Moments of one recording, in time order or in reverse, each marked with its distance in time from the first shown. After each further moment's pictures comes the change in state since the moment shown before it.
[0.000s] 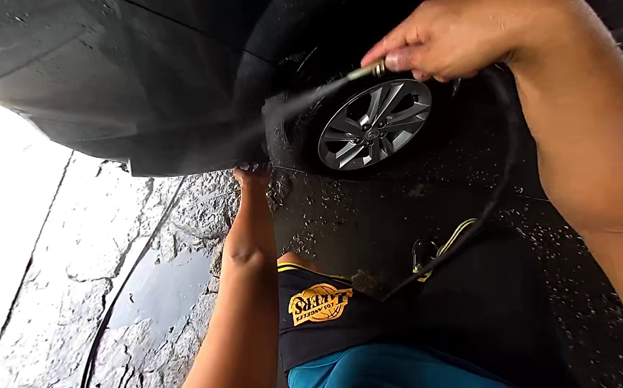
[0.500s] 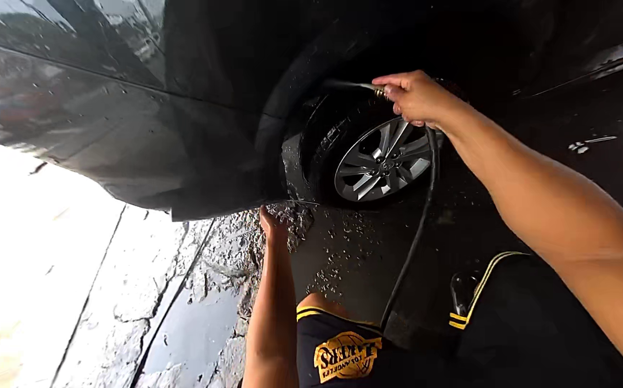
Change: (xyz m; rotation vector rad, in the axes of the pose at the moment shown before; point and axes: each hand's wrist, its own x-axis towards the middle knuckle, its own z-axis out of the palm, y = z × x) left_hand -0.045 0.008 -0.011 0.517 0.090 0.285; right_hand 0.074 0.068 0.059 0.573 0.369 0.205
